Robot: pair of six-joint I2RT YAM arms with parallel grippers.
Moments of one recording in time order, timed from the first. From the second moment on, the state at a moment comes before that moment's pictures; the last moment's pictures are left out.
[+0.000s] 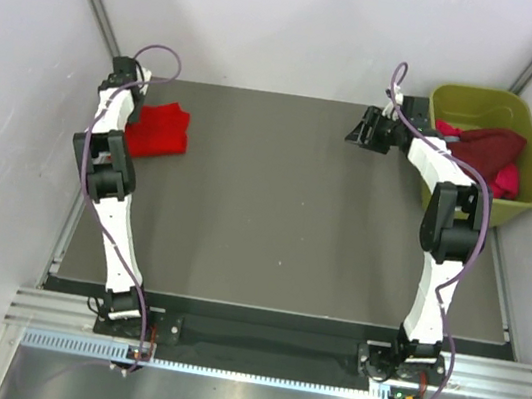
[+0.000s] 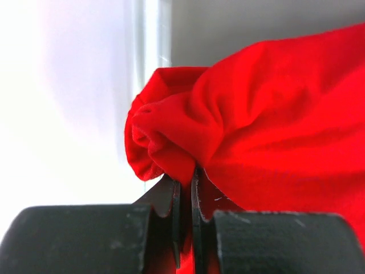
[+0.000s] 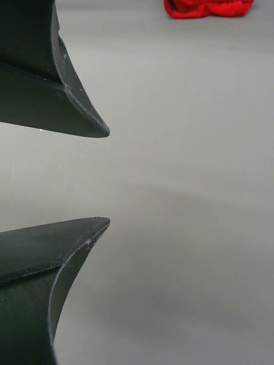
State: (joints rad) left arm 0.25 2.42 2.17 -0.67 -0.20 0.36; right arm 0.12 2.14 1.76 -0.33 -0.49 0.30
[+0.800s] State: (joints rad) left arm 0.23 2.61 2.35 -0.47 -0.39 0.36; right arm 0.13 2.10 1.71 -0.33 -0.46 0.28
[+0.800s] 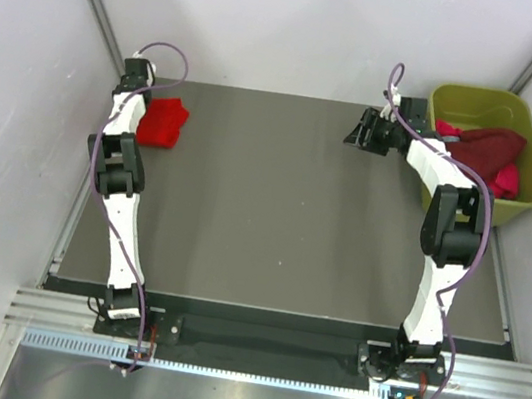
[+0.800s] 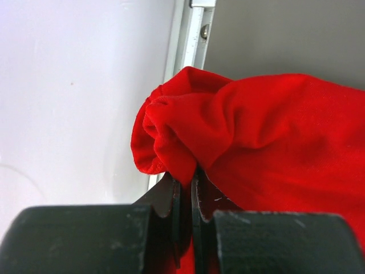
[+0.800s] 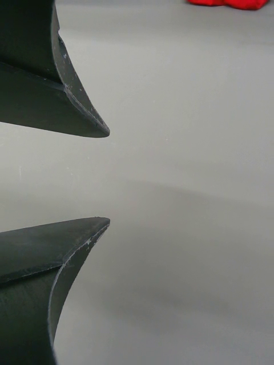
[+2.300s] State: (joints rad) left arm 0.24 2.67 2.39 -0.30 -0.50 0.42; right arm 0.16 2.10 1.70 -0.33 -0.45 0.28
